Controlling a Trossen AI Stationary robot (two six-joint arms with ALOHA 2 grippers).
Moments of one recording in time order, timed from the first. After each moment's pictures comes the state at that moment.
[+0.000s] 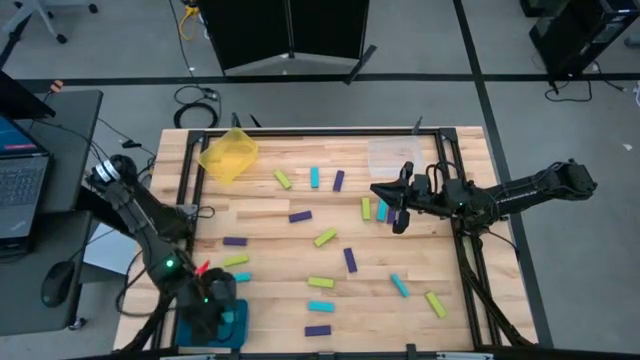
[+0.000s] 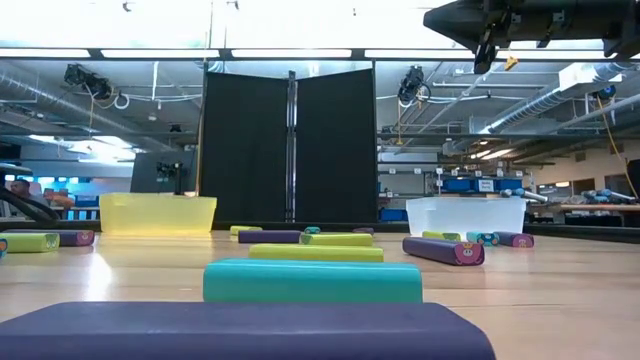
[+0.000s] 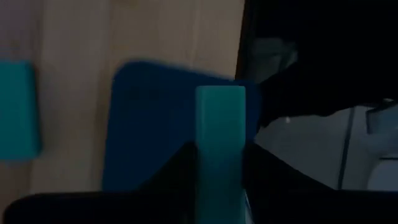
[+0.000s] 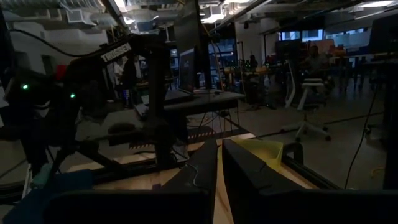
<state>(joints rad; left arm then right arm) -0.94 1.33 0.97 -0.66 0.00 -1.16 0.10 0.91 0.38 0.68 0.34 0.08</state>
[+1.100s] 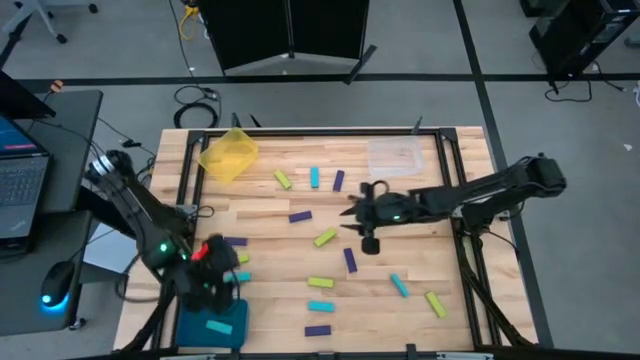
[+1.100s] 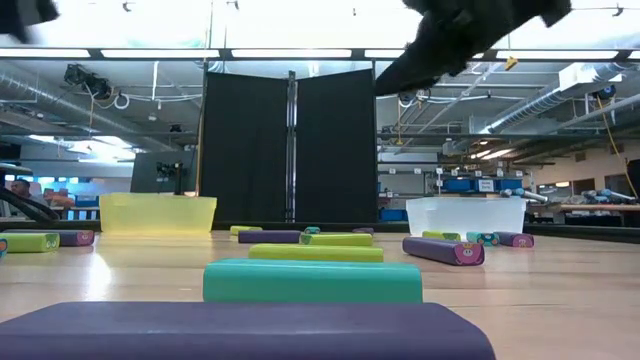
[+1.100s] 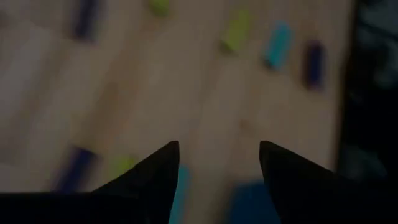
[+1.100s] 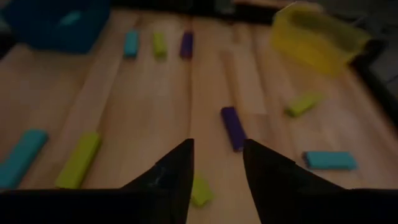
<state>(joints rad) -0.86 1.22 1.03 -0.94 -0.52 -1.15 0.13 1.38 0.85 -0.04 0.16 -0.02</state>
